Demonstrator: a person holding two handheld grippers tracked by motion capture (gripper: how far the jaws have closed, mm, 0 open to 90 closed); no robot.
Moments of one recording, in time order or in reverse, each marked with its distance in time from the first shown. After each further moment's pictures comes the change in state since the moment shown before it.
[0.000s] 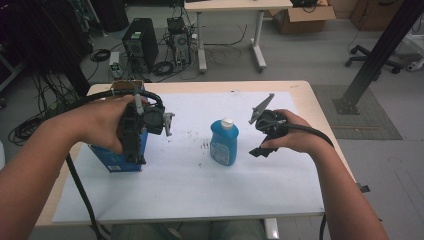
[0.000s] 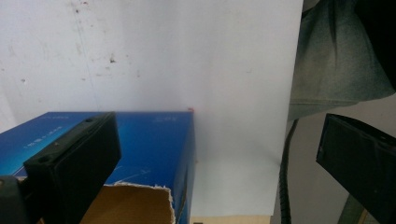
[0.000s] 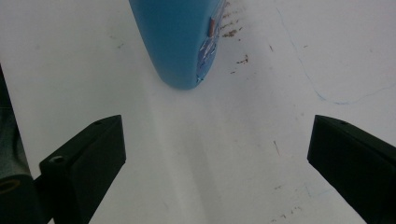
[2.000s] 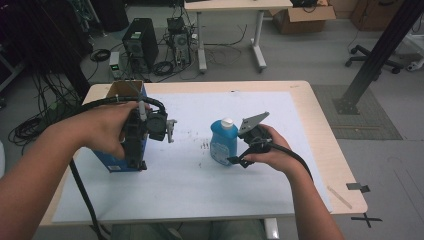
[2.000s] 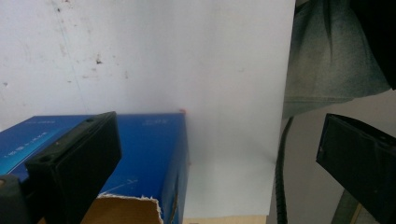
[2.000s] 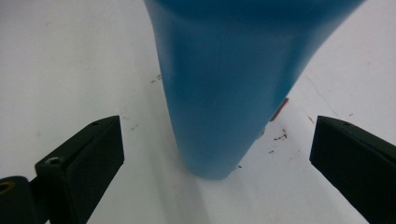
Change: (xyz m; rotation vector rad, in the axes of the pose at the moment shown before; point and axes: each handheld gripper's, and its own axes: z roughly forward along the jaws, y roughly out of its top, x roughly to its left) left arm -0.006 0.005 0.011 0.019 -0.023 0.014; right arm 0.023 -0.003 0.058 -0.322 0.010 0.056
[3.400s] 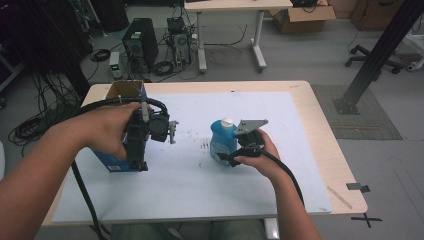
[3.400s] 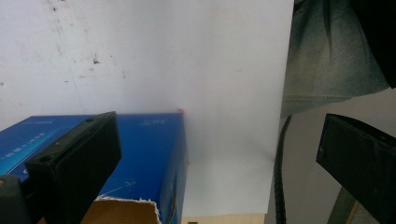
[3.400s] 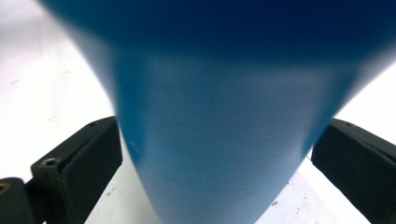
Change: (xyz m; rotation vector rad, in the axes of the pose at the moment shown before) left arm -0.001 0.004 0.001 0.015 -0.006 0.000; right arm 0.005 -0.008 0.028 -0.210 -0.092 0.074
